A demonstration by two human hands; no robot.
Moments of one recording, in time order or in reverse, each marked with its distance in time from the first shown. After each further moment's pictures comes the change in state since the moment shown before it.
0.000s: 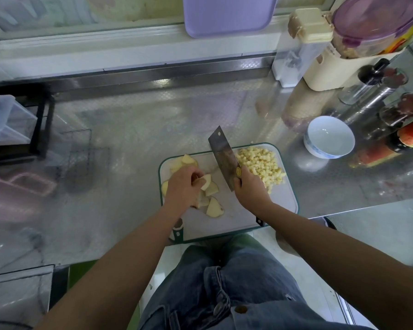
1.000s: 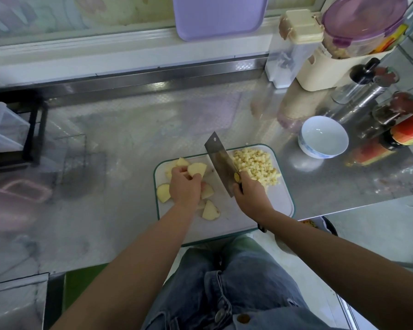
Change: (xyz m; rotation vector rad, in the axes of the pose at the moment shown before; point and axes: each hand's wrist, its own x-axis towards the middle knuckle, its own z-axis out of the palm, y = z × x) left_hand 0.010 0.027 0.025 -0.417 0.280 -0.536; right_hand -0.010 0.013 -0.004 0.086 -0.013 -0.016
